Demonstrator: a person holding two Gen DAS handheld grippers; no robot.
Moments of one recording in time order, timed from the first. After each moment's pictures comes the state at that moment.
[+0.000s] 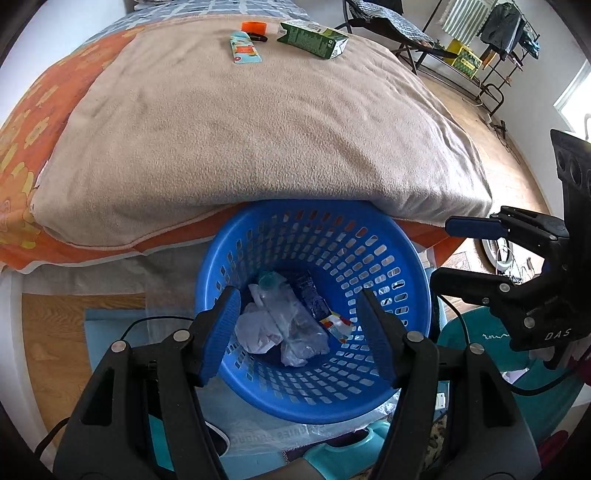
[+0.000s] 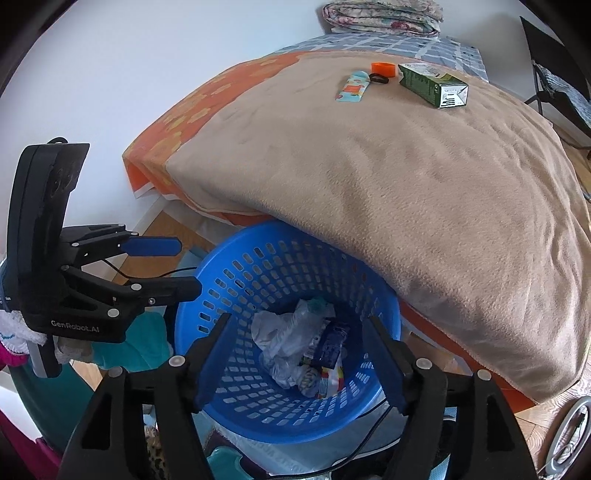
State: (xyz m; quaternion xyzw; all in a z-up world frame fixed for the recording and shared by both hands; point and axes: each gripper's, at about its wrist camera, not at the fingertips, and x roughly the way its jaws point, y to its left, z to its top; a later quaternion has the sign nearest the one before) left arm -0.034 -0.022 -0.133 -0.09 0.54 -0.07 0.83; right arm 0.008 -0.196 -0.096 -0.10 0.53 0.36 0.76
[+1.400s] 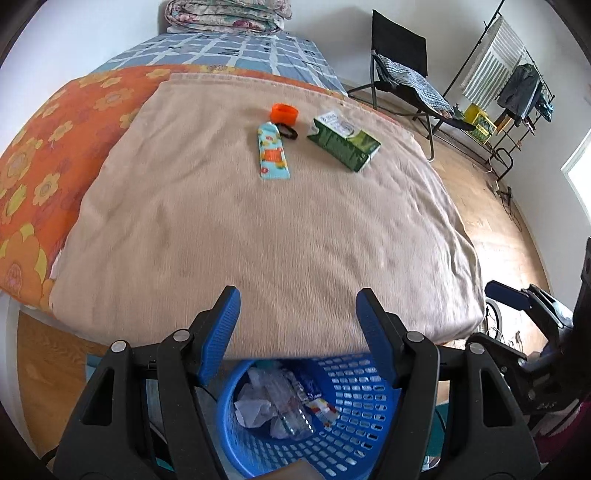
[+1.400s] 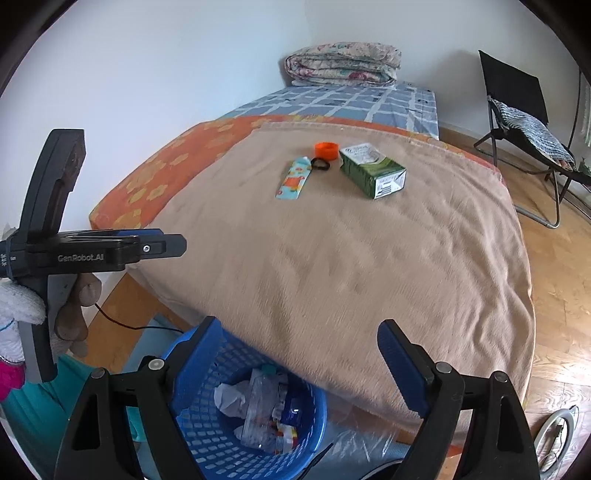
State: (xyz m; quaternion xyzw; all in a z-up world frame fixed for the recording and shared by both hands) left arm 0.066 0.020 -0.065 -0.15 0.47 -0.02 0.87; right arm 0.070 -0.204 -0.025 -0.09 0.45 0.30 0.84
